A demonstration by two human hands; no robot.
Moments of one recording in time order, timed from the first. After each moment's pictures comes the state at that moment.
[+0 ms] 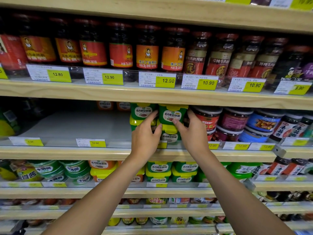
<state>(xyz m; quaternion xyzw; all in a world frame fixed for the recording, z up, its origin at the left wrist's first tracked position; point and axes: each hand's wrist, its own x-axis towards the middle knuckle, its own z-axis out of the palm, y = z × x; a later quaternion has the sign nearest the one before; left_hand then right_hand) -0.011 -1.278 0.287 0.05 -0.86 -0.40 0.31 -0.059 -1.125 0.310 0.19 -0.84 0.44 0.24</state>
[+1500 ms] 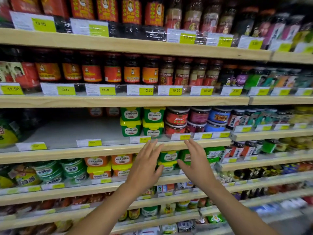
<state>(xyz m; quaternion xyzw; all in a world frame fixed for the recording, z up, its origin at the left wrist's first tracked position) 0.114 -1.234 0.255 -0.14 -0.96 -0.18 0.19 0.069 -1.017 0.258 0.17 -0.93 0.27 0.17</state>
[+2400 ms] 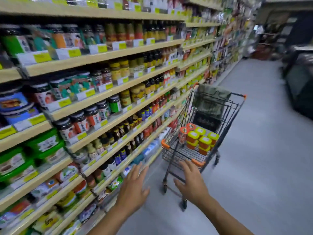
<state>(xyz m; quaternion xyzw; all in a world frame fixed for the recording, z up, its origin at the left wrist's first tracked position) 0.212 -0.710 0.120 -0.39 -0.90 -0.17 -0.08 0.346 -0.495 0.128 -0.25 -0.94 0.23 0.09</state>
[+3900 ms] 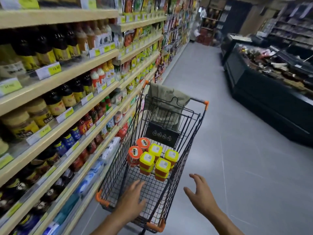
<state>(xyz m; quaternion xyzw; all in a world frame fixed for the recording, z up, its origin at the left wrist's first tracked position) 0.012 -0.246 0.016 -0.46 -0.79 -0.22 -0.35 0.240 -0.079 0.084 -0.52 -0.81 0.28 0.04</state>
